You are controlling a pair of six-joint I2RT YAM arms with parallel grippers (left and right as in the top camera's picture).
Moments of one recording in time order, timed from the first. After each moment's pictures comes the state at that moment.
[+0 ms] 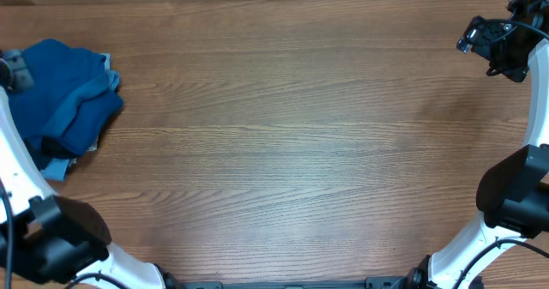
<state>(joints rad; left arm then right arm) 0.55 1.86 1.96 -1.08 -0.17 0.11 -0.34 2.01 1.99 -1.10 -0.13 0.21</state>
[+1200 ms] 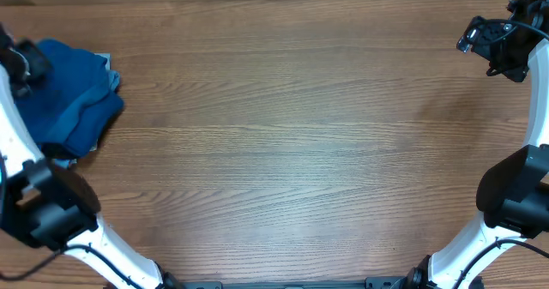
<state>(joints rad) 0.55 2.08 2.16 -1.18 0.09 -0.21 -0.34 2.01 1.99 -1.10 -0.14 0.21</state>
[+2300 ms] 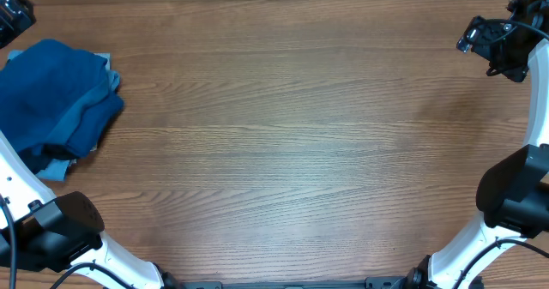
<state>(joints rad) 0.58 1.94 2.34 -1.16 0.35 -0.21 -0.34 2.01 1.99 -1.10 -0.13 0.21</state>
